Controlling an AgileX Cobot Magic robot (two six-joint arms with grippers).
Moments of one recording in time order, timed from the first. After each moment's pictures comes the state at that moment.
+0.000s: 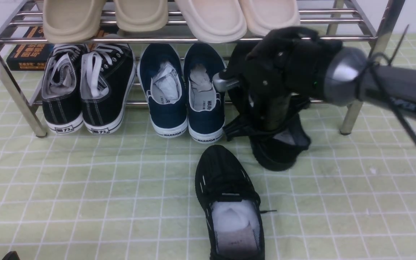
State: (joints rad) right arm 0.66 2.03 -1.73 -0.26 1.09 0.48; left arm -0.04 -0.01 0.02 0.04 0.36 -0.14
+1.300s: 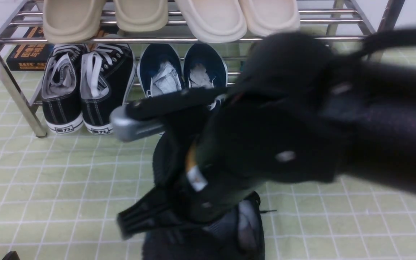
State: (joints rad) right arm 1.13 1.73 -1.58 -0.02 1.00 0.67; left arm -0.04 -0.01 0.02 0.04 0.36 -0.14
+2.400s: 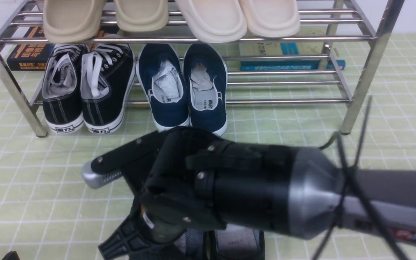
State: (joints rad) right arm 1.14 1.95 -1.58 -0.16 0.83 0.67; left arm -0.04 -0.01 0.02 0.04 0.36 -0.14
